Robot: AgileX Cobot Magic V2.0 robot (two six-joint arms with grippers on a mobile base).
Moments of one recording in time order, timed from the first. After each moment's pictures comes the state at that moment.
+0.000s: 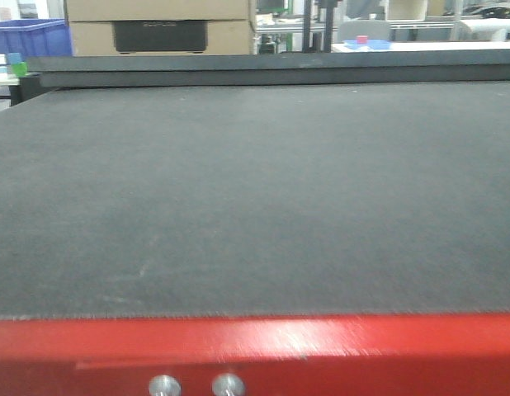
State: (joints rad) left arm -0.05 0.52 -0.75 -0.27 0.38 0.19; right arm -0.20 0.44 -0.83 0.11 0.62 -0.20
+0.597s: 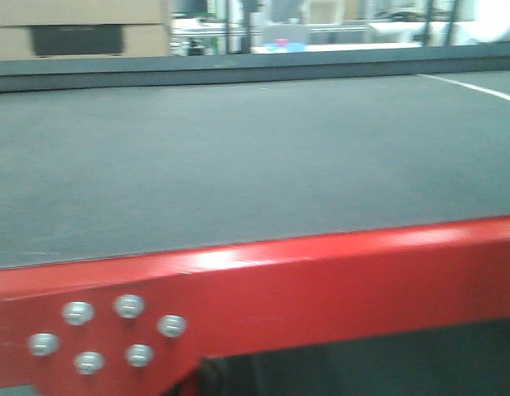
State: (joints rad) left arm -0.05 0.52 -0.75 -0.27 0.38 0.19; right arm -0.20 0.44 -0.83 0.11 0.62 -0.20
